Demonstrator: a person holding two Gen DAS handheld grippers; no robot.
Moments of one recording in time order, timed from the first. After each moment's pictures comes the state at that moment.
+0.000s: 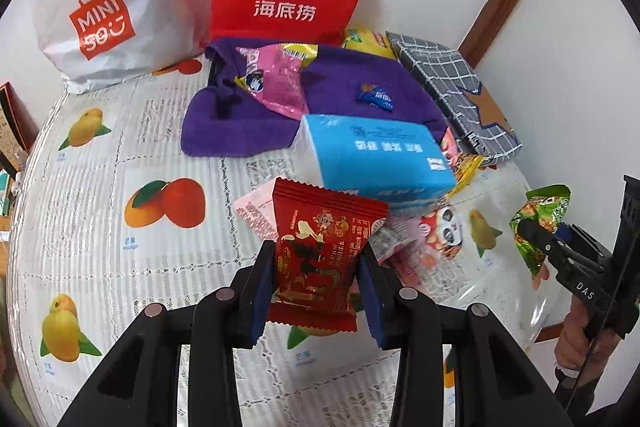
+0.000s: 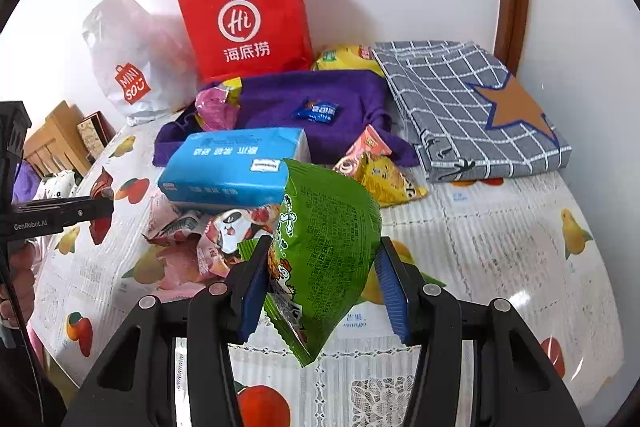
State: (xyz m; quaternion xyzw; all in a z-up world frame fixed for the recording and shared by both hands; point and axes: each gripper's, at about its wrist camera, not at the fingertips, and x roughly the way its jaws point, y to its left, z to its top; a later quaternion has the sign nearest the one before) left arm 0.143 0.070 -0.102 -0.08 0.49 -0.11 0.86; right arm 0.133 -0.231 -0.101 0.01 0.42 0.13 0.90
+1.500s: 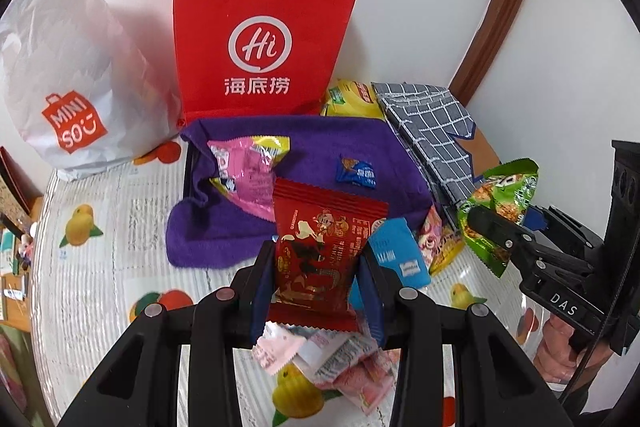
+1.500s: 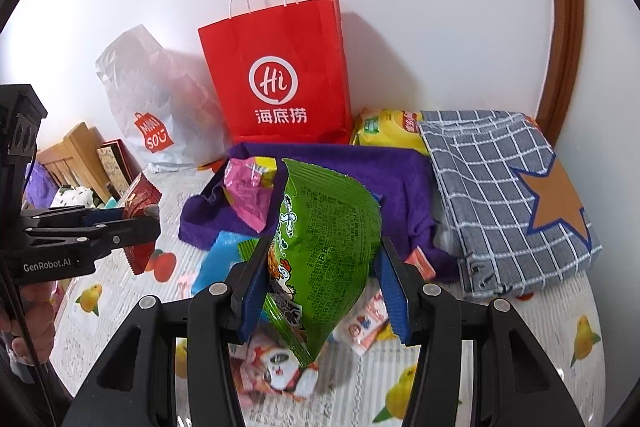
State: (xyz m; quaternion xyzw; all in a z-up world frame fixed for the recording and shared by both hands) left arm 0.217 0.040 -0.040 -0.06 0.45 -0.11 0.89; right arm 0.225 -0.180 -0.042 0.01 0.38 0.18 0.91
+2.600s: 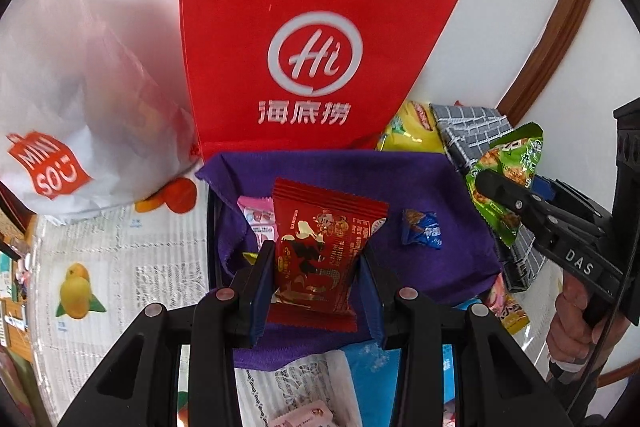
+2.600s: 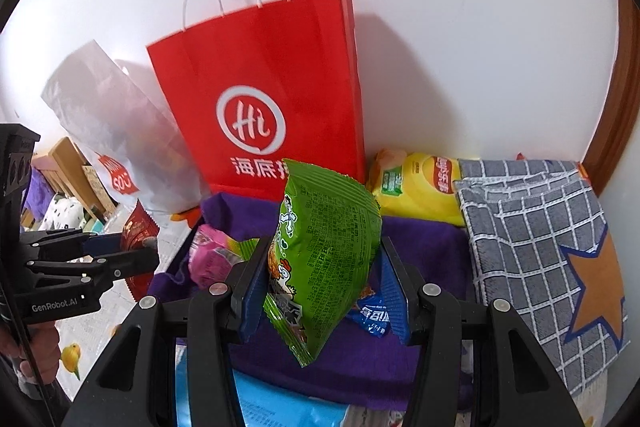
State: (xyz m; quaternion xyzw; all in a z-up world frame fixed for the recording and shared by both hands) left arm 0.333 0.074 -0.078 -0.07 0.47 -0.08 0.88; right arm 0.373 -0.144 -0.063 0.00 0.39 0.19 0.90
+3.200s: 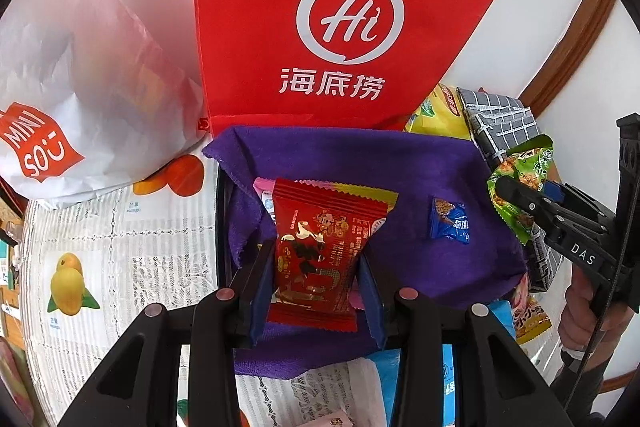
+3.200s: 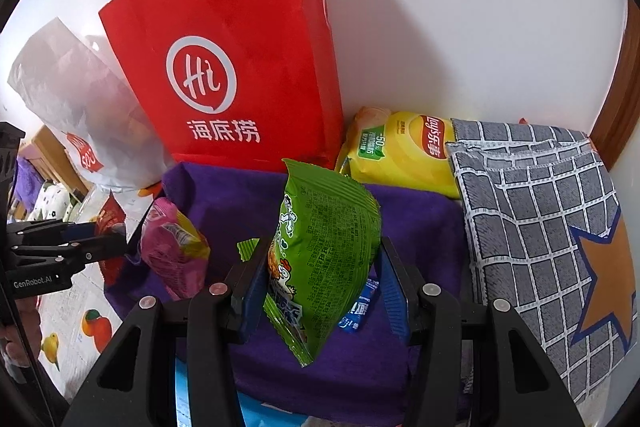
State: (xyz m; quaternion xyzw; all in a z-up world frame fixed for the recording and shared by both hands) left arm 0.350 0.085 -0.104 -0.07 0.50 -0.07 0.86; right arm 0.399 -0.158 -0.101 -0.01 0.44 0.18 0.88
